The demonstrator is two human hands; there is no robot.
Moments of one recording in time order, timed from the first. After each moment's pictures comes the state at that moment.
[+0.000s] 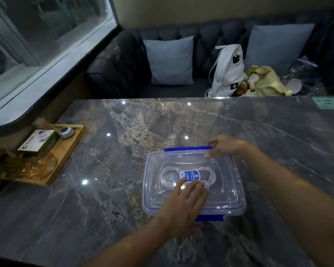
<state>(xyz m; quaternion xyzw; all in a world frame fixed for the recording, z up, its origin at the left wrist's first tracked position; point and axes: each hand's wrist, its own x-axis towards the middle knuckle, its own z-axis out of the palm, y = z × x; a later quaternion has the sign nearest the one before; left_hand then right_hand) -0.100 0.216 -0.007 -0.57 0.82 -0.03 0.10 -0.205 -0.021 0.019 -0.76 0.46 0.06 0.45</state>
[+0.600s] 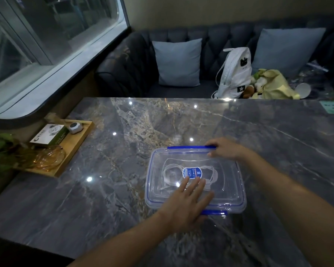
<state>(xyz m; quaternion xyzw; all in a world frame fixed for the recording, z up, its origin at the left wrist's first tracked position) -0.107 0.225 0.000 -0.57 0.82 -0.06 0.05 -0.204 -0.001 0.023 -0.84 0.37 0.02 0.39</state>
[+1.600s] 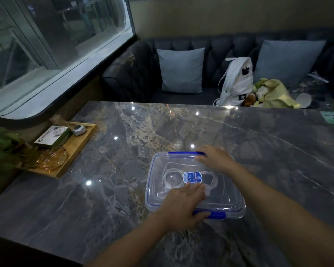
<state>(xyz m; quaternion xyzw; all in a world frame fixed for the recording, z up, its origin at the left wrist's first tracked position) -0.102 0.219 0.009 -0.62 0.77 0.09 -0.12 -0.182 0.027 0.016 -0.90 0.37 -0.01 0.23</state>
